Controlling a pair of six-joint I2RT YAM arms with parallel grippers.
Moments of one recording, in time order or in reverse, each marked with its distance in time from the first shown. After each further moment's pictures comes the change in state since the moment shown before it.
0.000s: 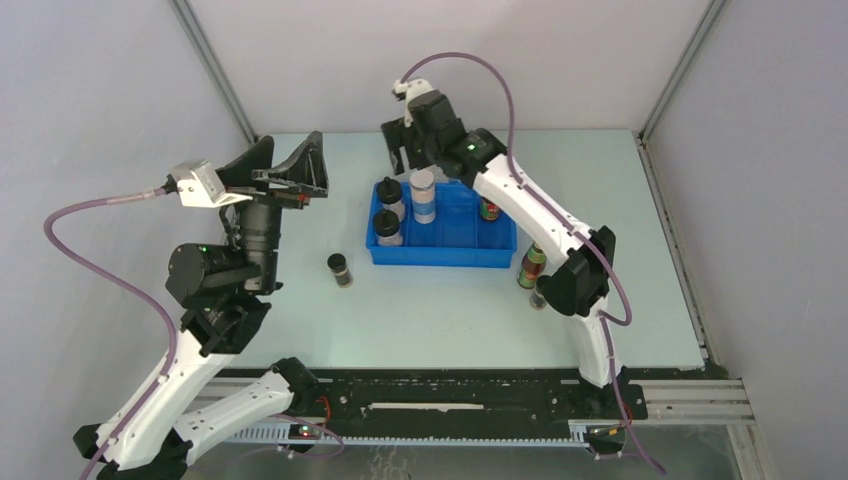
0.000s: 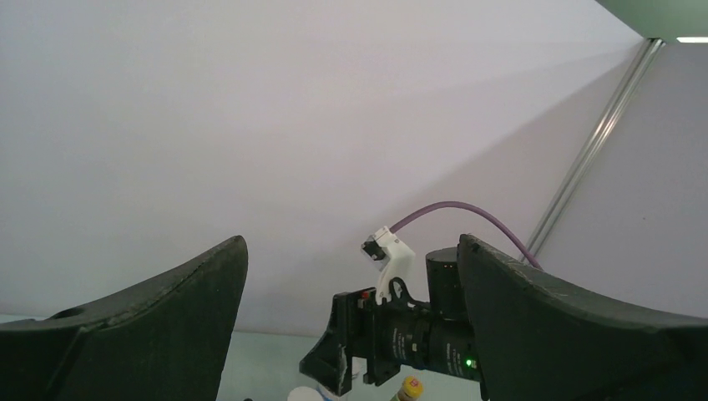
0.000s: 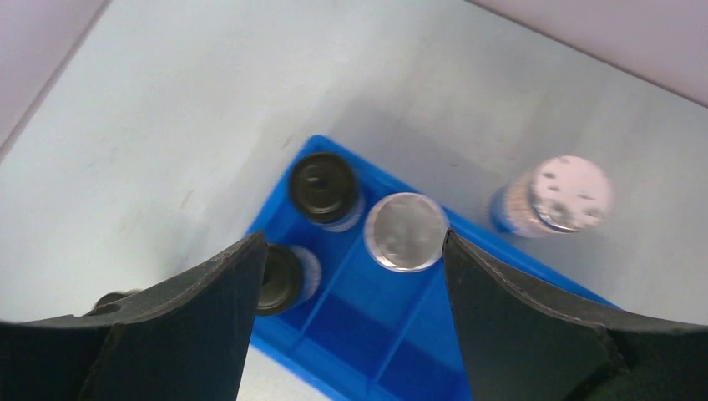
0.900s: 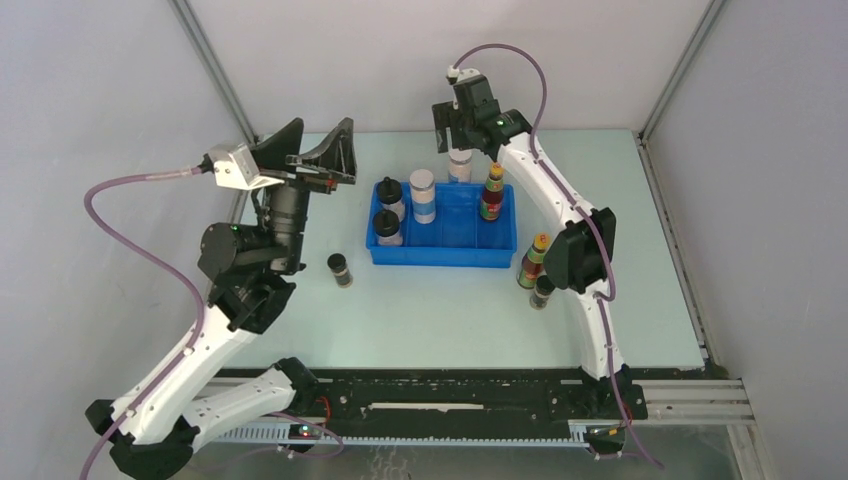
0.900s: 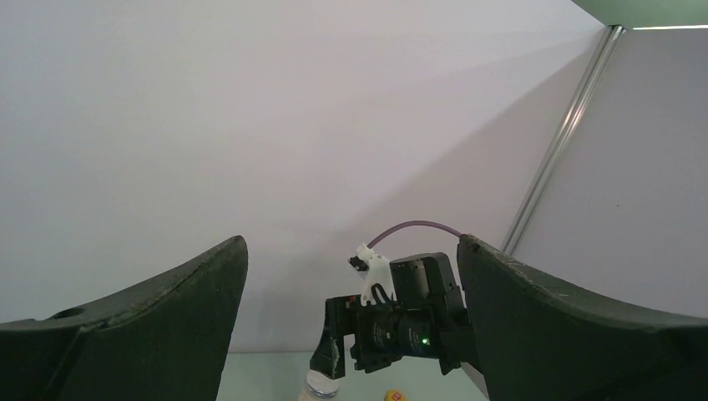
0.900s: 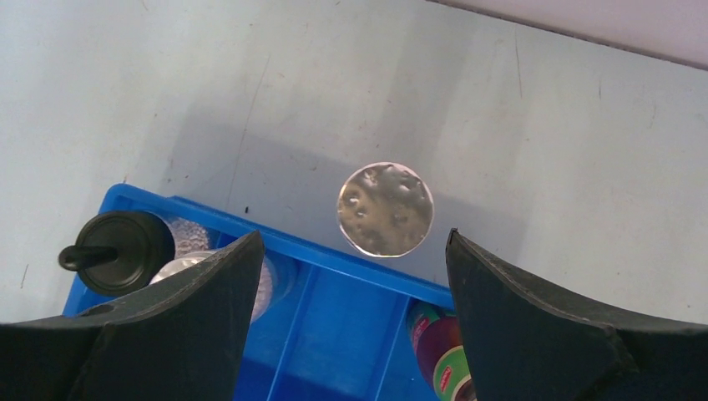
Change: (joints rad) left arm -0.002 0.114 0.000 0.150 0.089 0.008; right arm -0.253 0.139 0.086 -0.051 0.008 0.001
